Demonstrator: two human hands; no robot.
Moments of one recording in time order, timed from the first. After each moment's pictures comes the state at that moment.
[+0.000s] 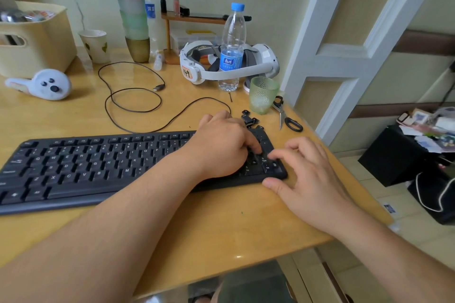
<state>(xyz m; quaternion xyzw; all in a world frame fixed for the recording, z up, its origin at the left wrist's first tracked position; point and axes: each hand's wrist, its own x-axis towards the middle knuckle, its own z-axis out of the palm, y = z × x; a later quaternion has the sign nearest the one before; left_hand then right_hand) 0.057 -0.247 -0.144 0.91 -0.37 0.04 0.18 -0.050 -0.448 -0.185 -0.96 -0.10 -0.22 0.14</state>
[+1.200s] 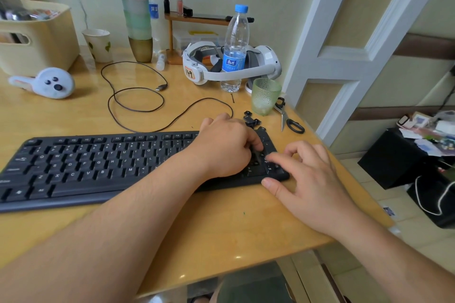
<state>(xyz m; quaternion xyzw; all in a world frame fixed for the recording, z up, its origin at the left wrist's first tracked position) 0.053 -0.249 -0.142 0.92 -0.33 0.01 0.22 -0.054 -0.440 -0.179 -0.97 -0.06 -0.19 0.11</state>
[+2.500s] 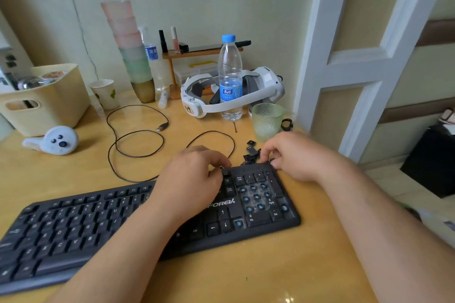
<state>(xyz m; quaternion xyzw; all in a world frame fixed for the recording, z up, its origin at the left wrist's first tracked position) 0.077 -0.222 -0.144 0.94 -0.21 0.09 0.25 0.095 -0.471 -0.141 -0.98 -0.07 0.01 0.17</state>
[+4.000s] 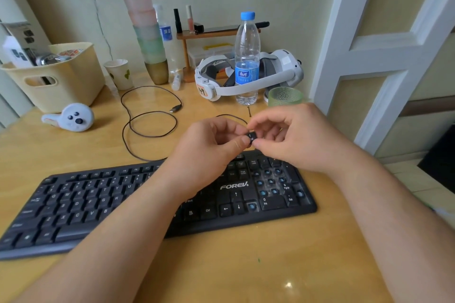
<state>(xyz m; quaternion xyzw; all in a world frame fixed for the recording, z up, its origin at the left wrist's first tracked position) 0.074 -0.222 -0.135 0.81 -0.18 -0.03 0.55 0.067 -0.432 -0.122 -0.89 -0.20 -0.14 0.40</state>
